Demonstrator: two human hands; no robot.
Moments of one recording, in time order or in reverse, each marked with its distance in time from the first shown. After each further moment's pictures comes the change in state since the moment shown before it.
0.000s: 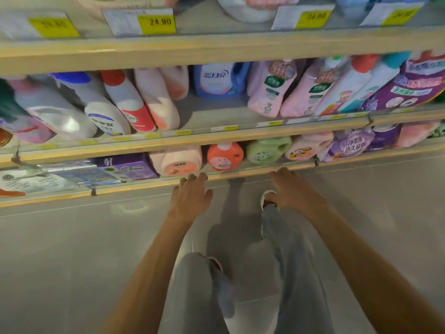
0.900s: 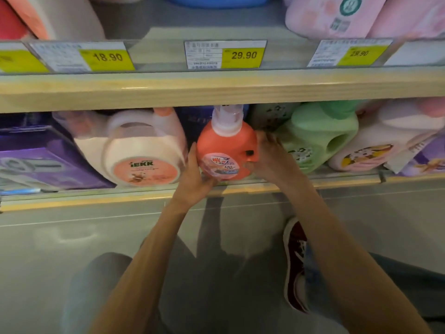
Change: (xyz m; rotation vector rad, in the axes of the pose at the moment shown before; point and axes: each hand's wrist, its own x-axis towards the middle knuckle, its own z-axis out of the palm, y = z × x) left_hand 0.318 -0.088 0.281 -0.736 0.250 0.165; right_hand 0.359 0.020 0.180 0.335 0.409 -0.091
